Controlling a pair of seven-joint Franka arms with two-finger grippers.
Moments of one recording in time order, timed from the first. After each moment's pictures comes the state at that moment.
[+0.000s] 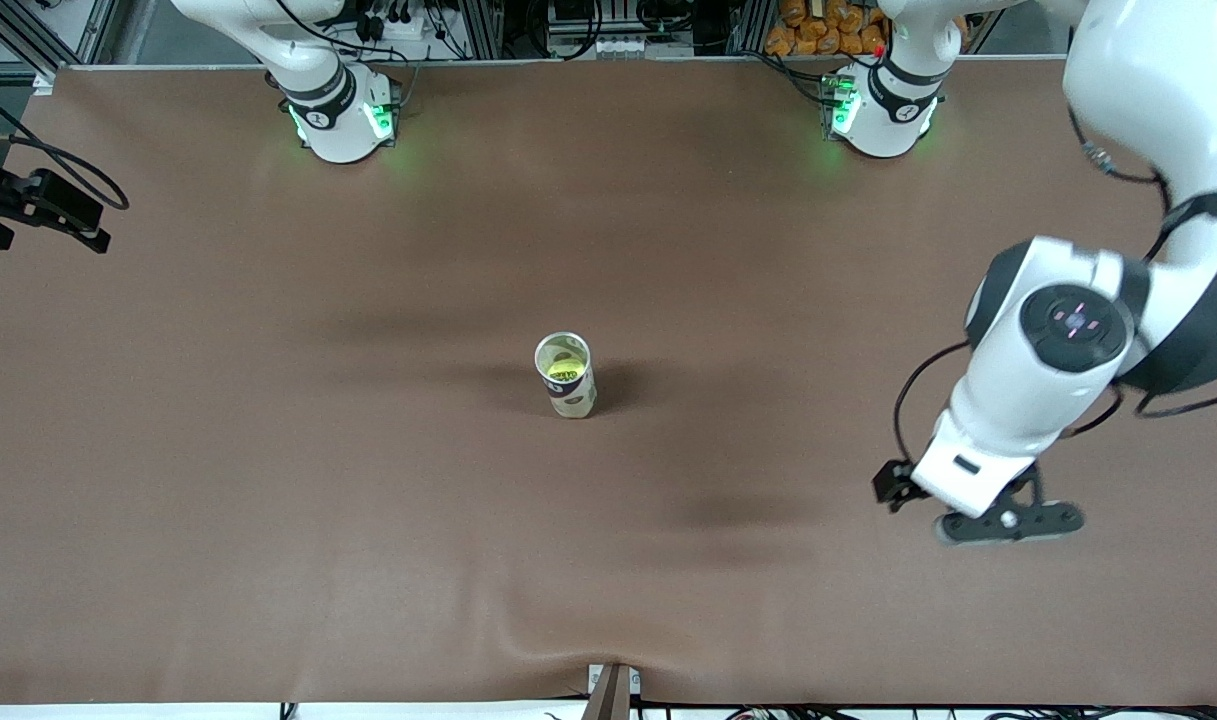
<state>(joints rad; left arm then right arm) 0.16 0.58 -0.60 -1.26 0.54 1.88 -0.53 0.02 -0.04 -0.02 -1.52 -0.04 1.49 0.02</state>
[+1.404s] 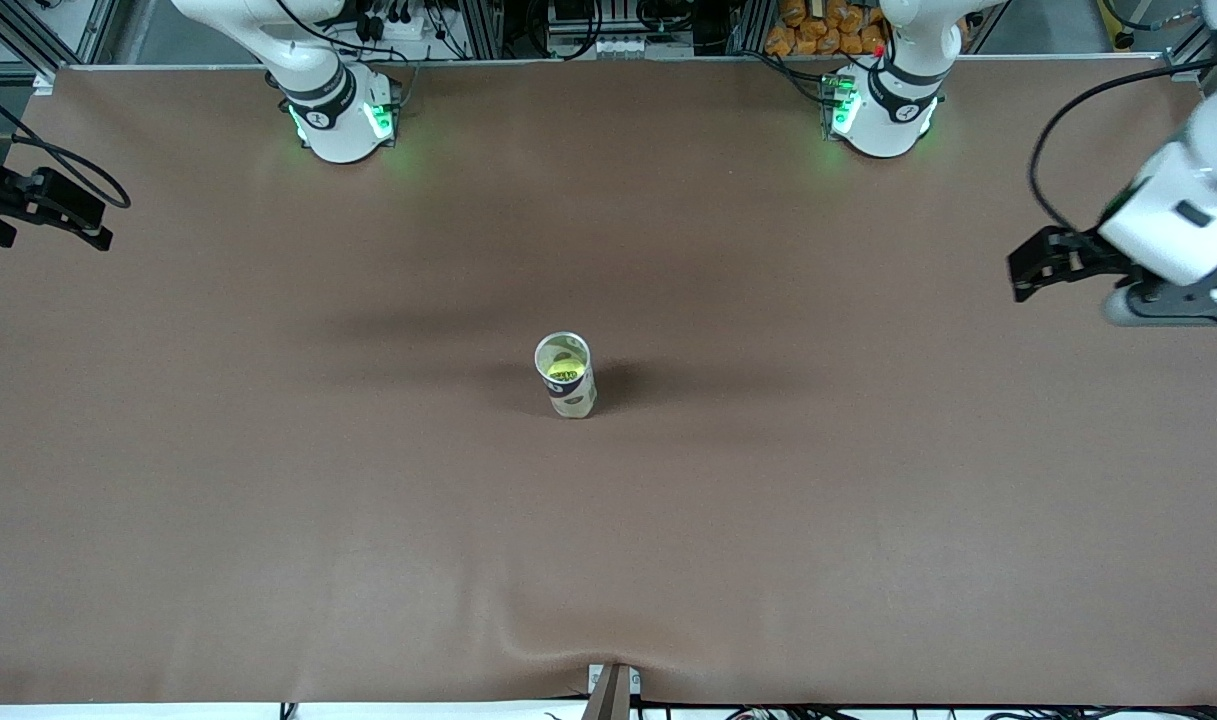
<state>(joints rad) 0.37 0.20 -0.62 -1.29 0.20 1.44 -0.13 0.02 -0.04 -0.02 -1.52 -0.04 1.47 0.02</state>
